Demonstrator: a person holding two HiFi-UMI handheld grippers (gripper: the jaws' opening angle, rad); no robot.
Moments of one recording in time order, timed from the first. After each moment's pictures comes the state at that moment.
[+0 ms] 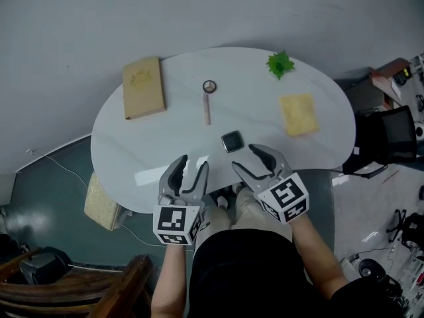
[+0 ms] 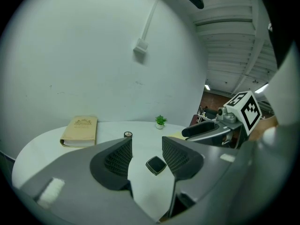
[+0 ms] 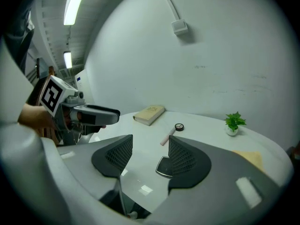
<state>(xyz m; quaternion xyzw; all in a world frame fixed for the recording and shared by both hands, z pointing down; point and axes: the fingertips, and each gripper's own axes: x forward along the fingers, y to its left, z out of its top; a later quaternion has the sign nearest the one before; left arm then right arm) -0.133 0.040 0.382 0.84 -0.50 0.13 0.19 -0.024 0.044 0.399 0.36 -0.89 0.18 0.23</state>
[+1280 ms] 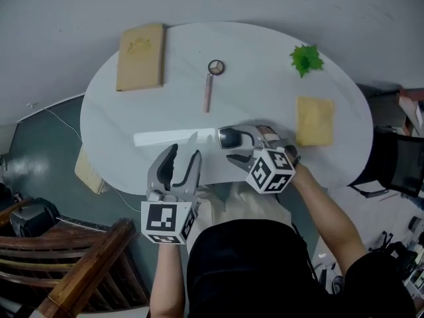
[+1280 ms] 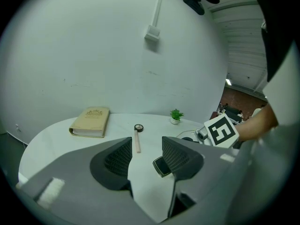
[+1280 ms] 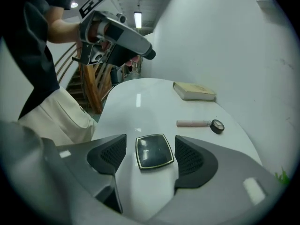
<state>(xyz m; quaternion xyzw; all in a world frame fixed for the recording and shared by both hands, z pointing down) -0.121 0.014 0.417 0.76 -0.59 0.16 0.23 -0.031 0.020 0.540 0.00 -0.91 -0.05 0.42</state>
